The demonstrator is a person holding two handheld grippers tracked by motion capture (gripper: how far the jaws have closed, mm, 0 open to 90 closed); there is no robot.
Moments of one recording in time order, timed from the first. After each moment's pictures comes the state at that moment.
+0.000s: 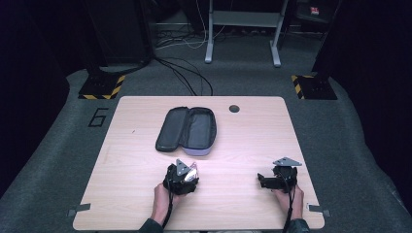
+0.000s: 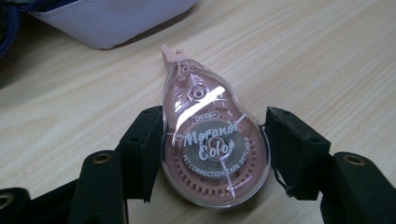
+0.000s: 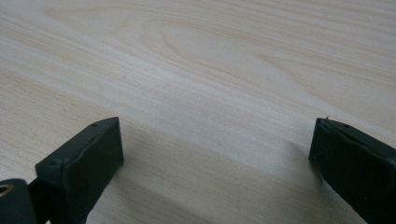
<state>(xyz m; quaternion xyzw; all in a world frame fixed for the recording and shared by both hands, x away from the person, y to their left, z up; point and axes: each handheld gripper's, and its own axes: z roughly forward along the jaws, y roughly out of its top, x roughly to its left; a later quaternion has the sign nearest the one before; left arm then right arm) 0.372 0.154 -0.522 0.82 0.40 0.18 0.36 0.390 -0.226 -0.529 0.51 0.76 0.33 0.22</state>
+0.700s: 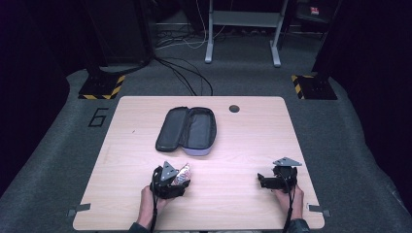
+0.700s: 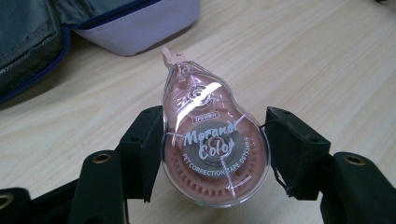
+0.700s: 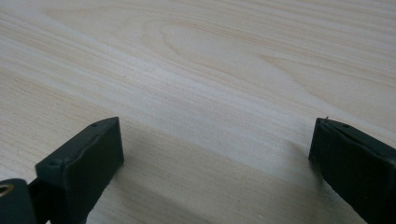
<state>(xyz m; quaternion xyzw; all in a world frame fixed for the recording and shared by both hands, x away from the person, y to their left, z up) 0.347 0.192 -0.501 0.82 0.37 0.18 0.39 0.390 -0.226 -0.529 0.51 0.76 0.33 0.22</state>
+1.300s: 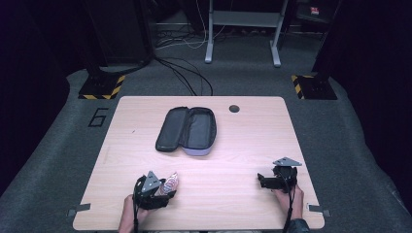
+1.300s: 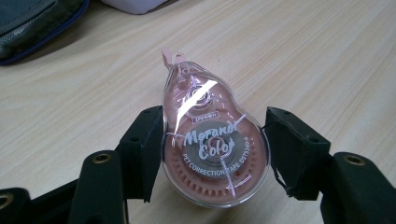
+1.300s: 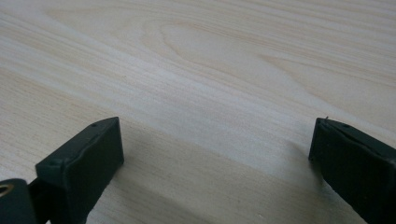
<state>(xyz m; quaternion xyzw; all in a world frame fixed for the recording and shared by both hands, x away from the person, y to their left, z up) 0.322 0.239 -0.510 0.84 0.35 0.16 0.39 0.390 -0.226 -0.529 0.51 0.76 0.33 0.22</state>
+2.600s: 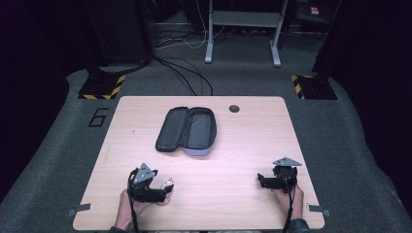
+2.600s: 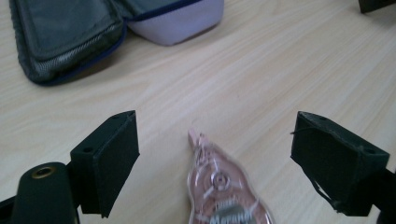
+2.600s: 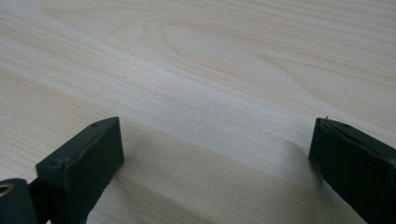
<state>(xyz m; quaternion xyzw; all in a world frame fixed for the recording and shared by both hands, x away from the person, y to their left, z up) 0.340 0.247 -0.488 0.81 0.38 0.17 0.42 0.389 -0.226 -0.529 0.51 0.76 0.33 0.22</state>
